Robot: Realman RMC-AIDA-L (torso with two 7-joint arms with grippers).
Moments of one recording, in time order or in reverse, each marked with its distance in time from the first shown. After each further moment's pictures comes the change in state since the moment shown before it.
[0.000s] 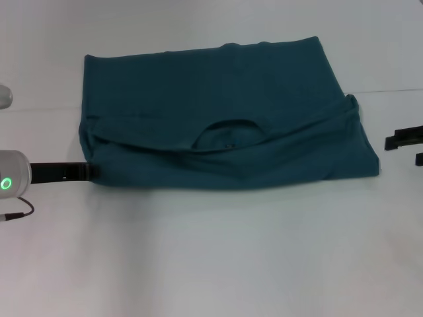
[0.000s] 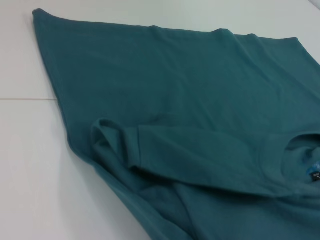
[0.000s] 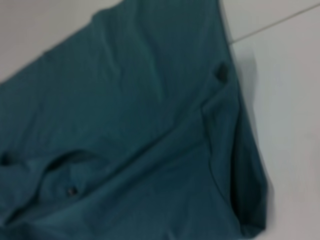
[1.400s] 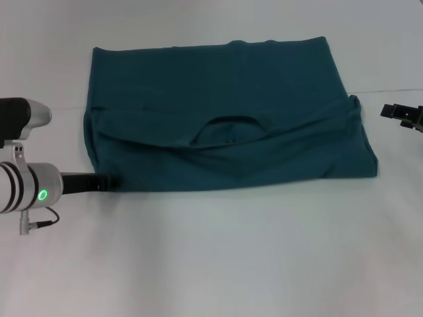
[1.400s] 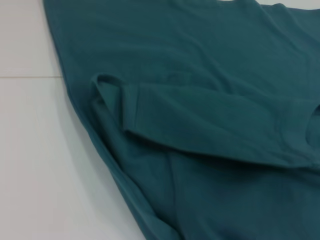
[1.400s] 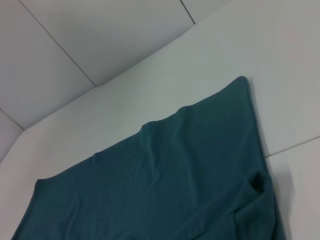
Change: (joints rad) left arm -0.079 -0.016 0.049 0.236 0.009 -0.256 0.055; right arm -0.145 0.163 0.078 0.020 0.450 0.310 -0.509
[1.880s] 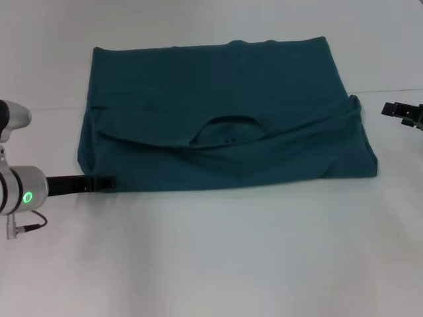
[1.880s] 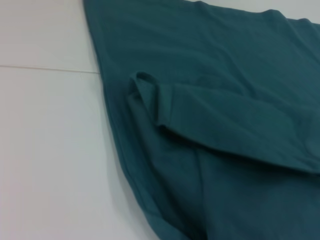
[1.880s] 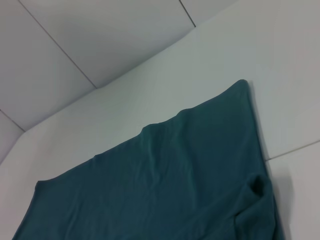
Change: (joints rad) left arm 0.048 0.004 0.000 -0.063 0.005 0.026 -0.069; right arm 0.001 0.000 0.001 -0.005 0.001 0.001 -0.001
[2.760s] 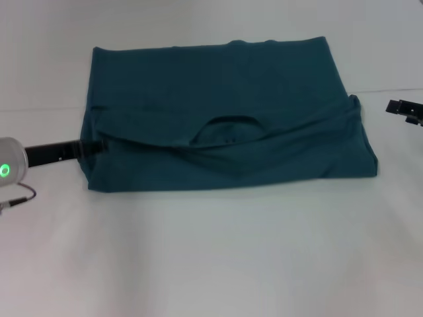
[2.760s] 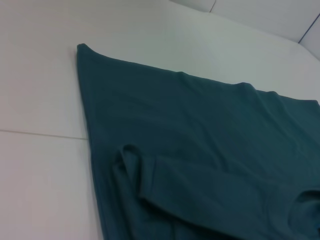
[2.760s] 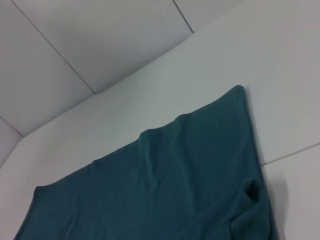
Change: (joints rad) left arm 0.048 0.020 -0.025 -0.136 -0.156 0.094 0.007; right arm -0.007 -0.001 0.009 -0.010 0.007 -0.005 0.000
